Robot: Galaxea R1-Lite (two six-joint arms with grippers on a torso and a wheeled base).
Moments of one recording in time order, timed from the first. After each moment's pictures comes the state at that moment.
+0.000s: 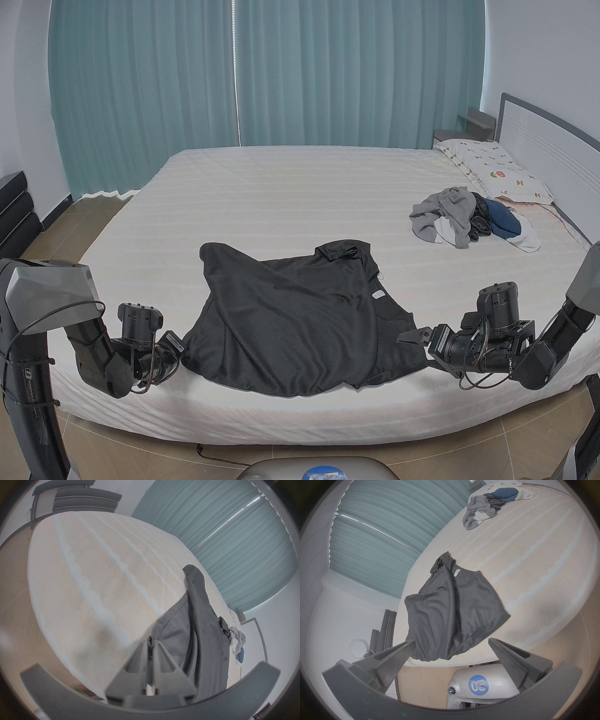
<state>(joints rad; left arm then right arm) -0.14 2.25 -0.57 -0.94 0.06 -0.96 0.33 1.99 -0.51 -0.84 0.22 0.85</state>
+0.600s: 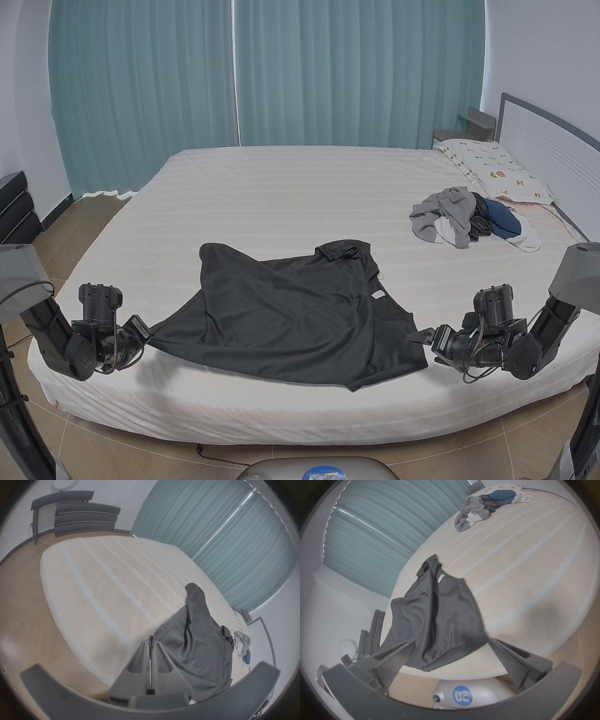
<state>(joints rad) 0.01 2.03 -0.54 -0.77 0.06 -0.78 0.23 2.13 -0.60 -0.83 0.22 0.73</state>
